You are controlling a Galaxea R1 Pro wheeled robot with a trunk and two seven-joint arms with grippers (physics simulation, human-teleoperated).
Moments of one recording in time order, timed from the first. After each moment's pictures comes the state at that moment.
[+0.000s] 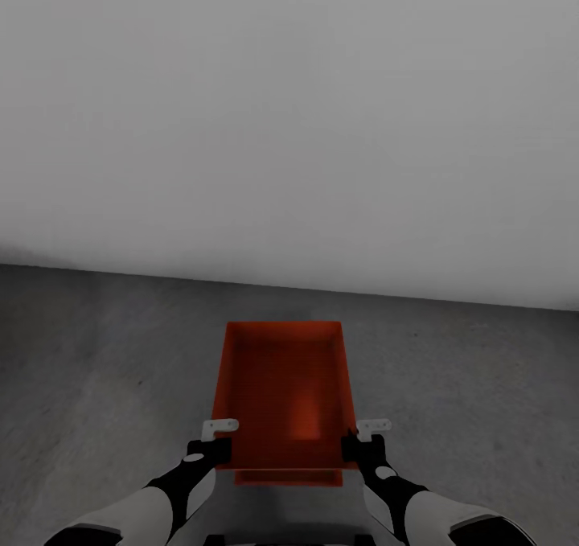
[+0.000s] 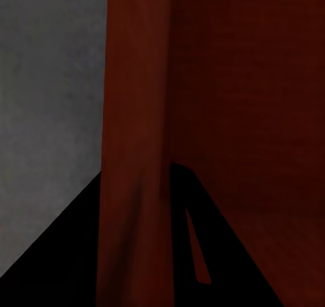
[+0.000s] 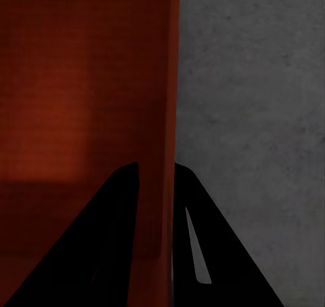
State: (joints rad) left arm -0.70 -0.10 -0.08 -0.10 0.11 -0.08 0.18; right arm -0.72 0.11 0.18 0.03 -0.10 -0.37 -0.11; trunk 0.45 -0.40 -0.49
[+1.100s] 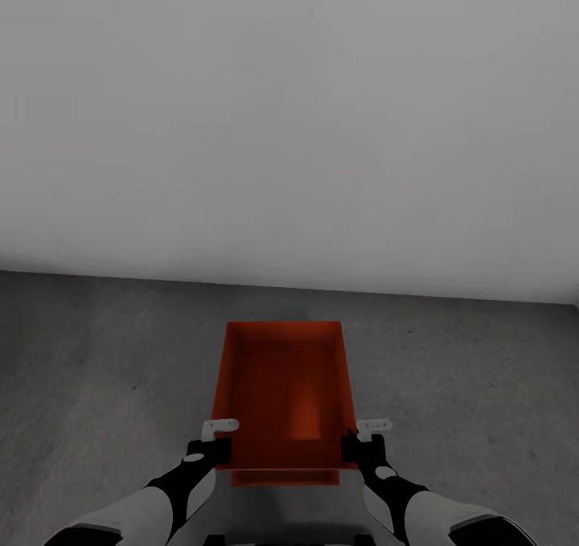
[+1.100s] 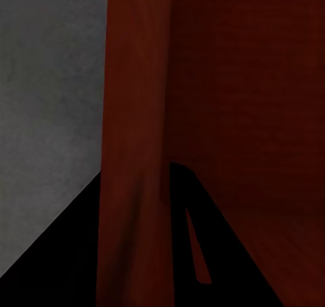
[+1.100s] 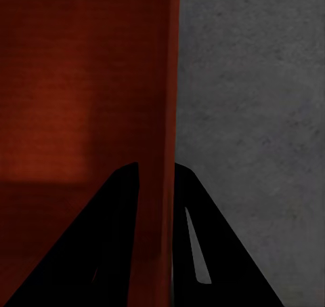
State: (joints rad) left arm -0.70 -0.10 -0.08 -0.10 0.11 -0.08 0.18; right arm -0.72 0.11 0.18 0.03 -0.10 -0.37 -0.11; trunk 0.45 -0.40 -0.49
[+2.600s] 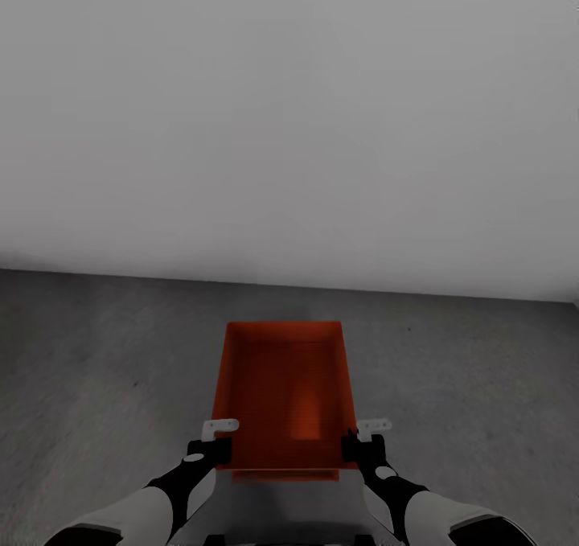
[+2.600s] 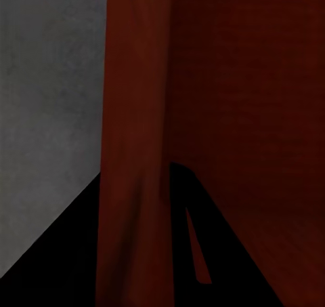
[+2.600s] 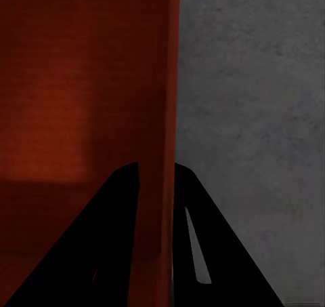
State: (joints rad) left arm -0.70 -0.10 -0.08 -0.10 0.11 -0.08 0.18; right arm -0.72 0.11 0.18 0.03 -0.10 -0.37 -0.11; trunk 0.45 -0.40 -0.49
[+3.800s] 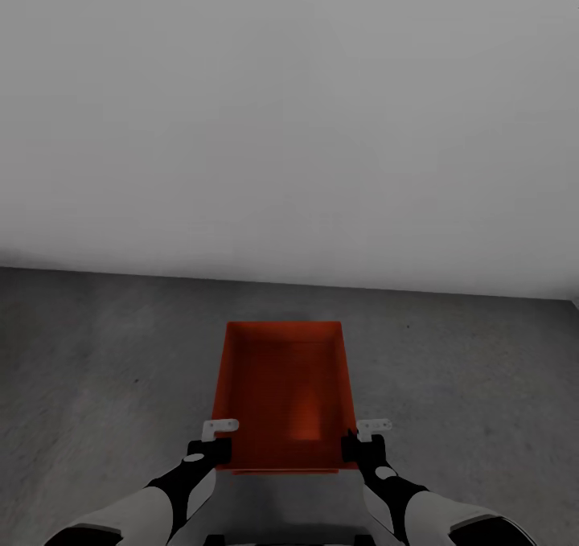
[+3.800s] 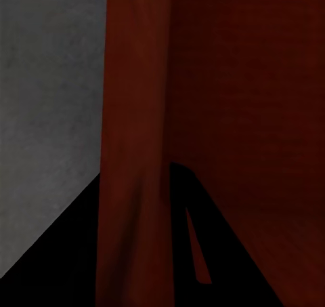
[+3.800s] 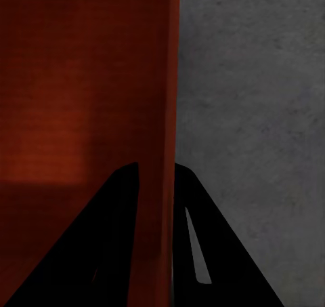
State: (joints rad) left arm -0.70 -0.10 -0.08 -0.09 0.11 -0.08 0.18; right arm -0.72 0.11 0.18 0.03 -0.10 -0.37 -0.11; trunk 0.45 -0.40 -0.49
